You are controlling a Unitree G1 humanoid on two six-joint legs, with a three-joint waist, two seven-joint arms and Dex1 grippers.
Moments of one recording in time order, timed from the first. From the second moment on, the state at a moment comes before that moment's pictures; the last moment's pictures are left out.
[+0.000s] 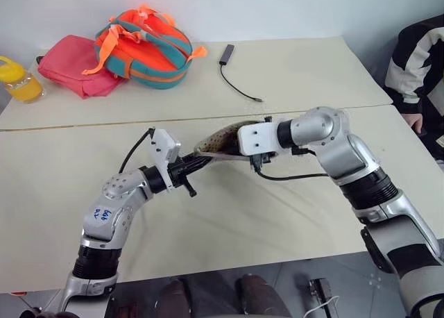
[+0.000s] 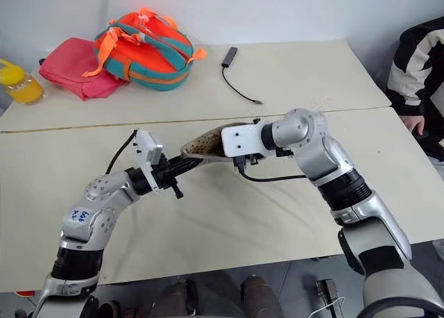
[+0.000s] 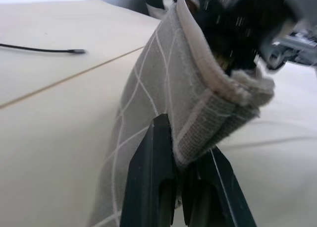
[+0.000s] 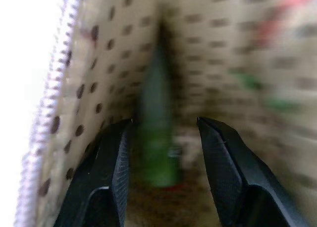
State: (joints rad) left arm -0.35 0.41 0.02 -0.24 -0.47 0.53 -0.67; right arm -0.94 -0.57 0.44 0.13 -0.26 0.12 1.18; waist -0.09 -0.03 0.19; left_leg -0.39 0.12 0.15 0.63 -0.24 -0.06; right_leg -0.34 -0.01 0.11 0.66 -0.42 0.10
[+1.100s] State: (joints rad) left arm -0.36 0.44 -0.01 -0.21 -0.40 0.44 -0.68; right arm -0.93 -0.57 0.44 0.16 -0.35 0.05 1.11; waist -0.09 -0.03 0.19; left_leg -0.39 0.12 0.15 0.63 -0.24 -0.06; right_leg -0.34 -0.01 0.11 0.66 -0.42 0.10
